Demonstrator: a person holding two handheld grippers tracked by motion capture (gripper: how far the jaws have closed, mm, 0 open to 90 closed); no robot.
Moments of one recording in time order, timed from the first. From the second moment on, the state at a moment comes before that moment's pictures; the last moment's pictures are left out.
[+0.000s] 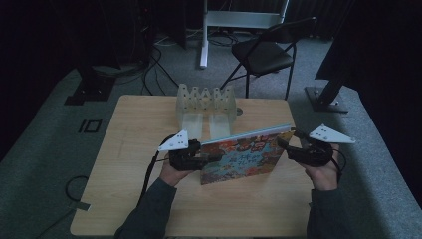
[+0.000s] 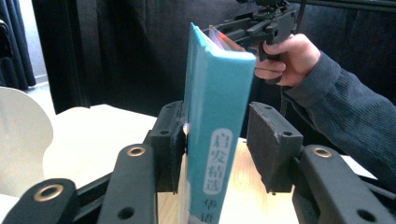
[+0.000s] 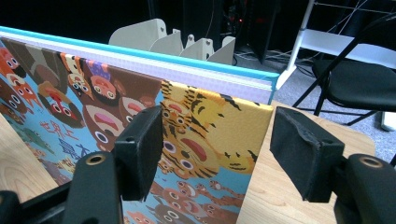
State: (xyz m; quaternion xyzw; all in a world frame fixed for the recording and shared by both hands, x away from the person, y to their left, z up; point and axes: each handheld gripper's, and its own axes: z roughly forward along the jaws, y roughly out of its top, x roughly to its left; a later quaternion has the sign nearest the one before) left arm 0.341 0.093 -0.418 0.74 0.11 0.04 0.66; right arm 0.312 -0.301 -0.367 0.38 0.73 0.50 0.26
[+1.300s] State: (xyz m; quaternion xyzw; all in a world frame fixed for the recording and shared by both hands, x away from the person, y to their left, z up) left arm 0.336 0.066 -0.425 0.75 0.12 0.09 0.65; right arm 0.309 -0.328 -0.402 0.42 0.72 0.49 0.26
